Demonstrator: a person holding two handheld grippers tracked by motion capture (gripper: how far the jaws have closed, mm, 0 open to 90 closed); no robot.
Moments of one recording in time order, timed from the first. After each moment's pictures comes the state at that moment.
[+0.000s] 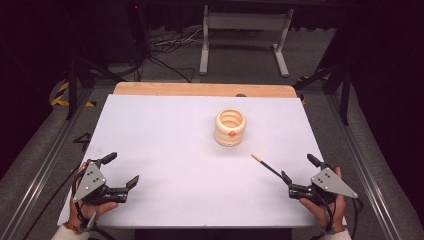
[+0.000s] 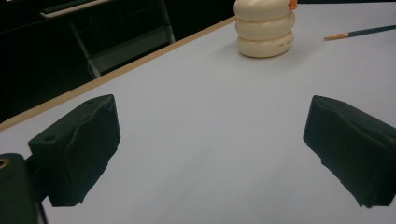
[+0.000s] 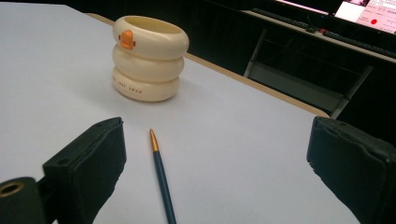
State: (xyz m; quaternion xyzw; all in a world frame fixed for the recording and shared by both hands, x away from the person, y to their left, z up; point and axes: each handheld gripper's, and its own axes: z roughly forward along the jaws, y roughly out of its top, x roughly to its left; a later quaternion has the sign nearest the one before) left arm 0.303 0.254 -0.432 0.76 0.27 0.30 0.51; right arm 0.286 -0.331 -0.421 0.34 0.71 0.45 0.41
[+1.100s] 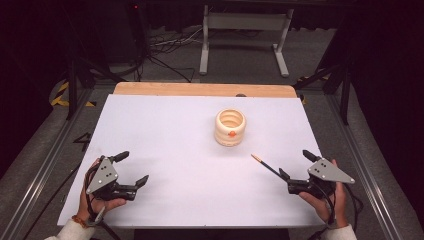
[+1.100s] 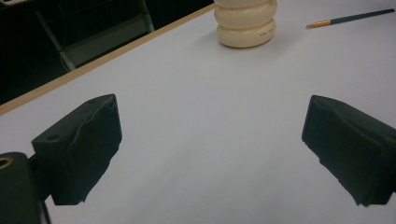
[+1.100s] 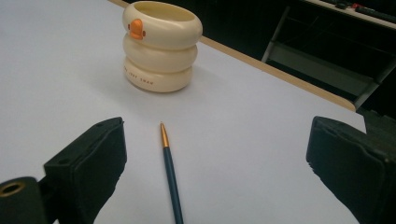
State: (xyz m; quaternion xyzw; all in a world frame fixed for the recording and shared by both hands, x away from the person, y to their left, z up) left arm 0.318 0.235 -0.436 0.78 0.25 0.27 0.51; right arm 0.304 -0.328 -0.404 0.34 0.75 0.43 0.36
